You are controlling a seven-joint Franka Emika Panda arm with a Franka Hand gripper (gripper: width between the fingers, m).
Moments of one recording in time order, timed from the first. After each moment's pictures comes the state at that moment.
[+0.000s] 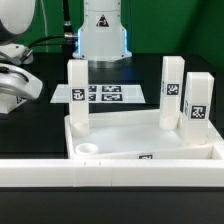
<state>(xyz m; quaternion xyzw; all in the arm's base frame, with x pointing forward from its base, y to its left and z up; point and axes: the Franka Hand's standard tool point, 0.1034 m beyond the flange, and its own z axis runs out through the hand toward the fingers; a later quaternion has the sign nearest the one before) 0.384 -0.212 0.016 -0.88 0.21 0.40 0.09</state>
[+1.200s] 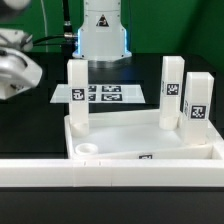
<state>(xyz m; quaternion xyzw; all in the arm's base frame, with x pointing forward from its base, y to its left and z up) 0.414 -0.199 0.066 -0.89 0.22 0.38 0.10</state>
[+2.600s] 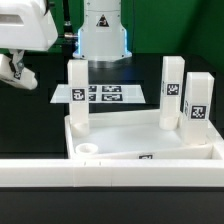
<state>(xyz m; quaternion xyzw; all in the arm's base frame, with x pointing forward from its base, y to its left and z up) 0.499 -0.189 0.108 -0.98 0.20 0.09 0.02</state>
